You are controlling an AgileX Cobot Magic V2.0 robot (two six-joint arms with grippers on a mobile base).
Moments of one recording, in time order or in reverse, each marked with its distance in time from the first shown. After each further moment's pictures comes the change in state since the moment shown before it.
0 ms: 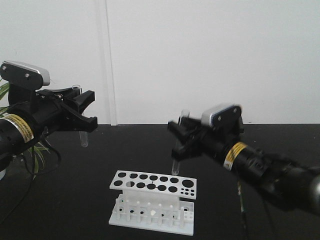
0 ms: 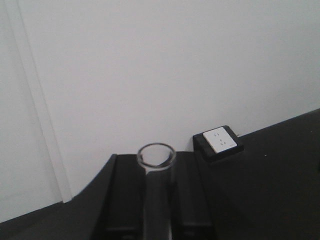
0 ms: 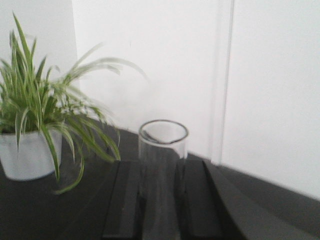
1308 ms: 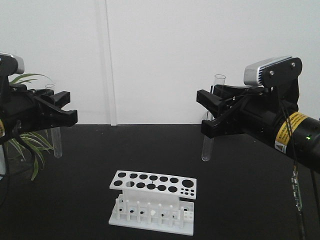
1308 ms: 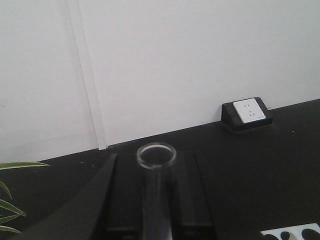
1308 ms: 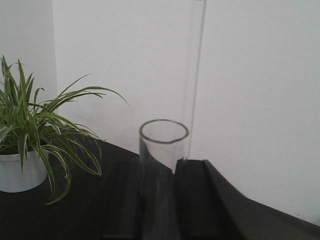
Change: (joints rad) left arm -0.041 -0.168 0.000 0.090 0.357 -0.175; right arm 0.000 -0.401 0.090 -0.246 0.314 0.278
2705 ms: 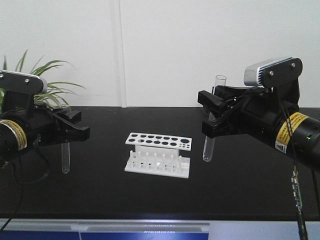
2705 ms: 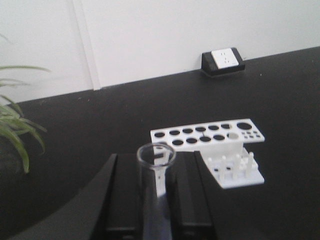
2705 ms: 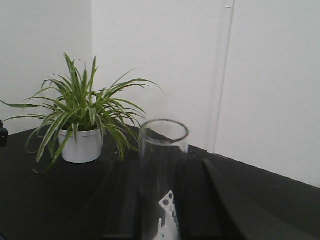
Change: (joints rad) left arm 0.000 0.111 0.000 0.000 0.002 0.000; right arm 0.000 0.000 0.001 -0.002 0.014 0.000
